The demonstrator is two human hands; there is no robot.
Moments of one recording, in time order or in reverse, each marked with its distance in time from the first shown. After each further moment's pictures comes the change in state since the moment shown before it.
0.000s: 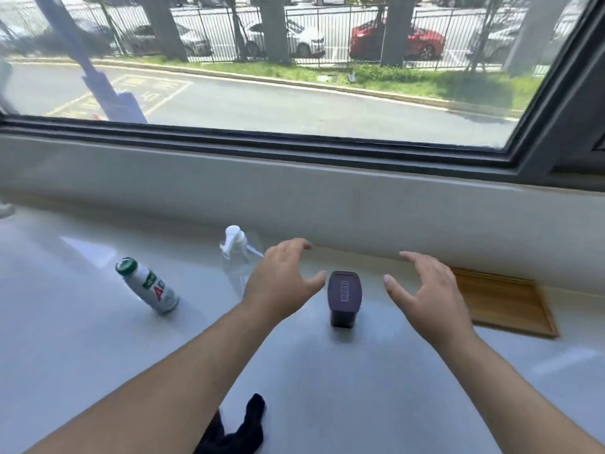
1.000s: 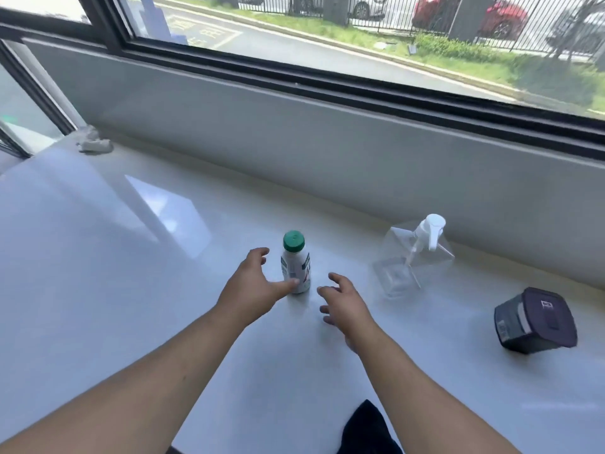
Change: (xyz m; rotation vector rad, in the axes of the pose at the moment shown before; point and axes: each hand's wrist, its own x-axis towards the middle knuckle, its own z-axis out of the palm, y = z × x) left_hand -0.045 -0.394 -0.153 -0.329 -0.058 -0.533; right_hand -0.040 -0.324 0.377 0.631 -0.634 0.553
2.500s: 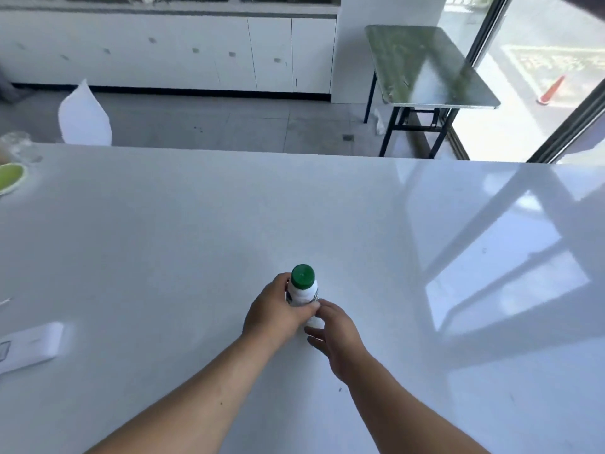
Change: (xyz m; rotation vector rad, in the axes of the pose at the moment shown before) left_hand -0.370 -0.629 -0.441 -0.511 0.859 -0.687; right_hand -0.289 0.154 0.831 -0.583 -0.942 0.138
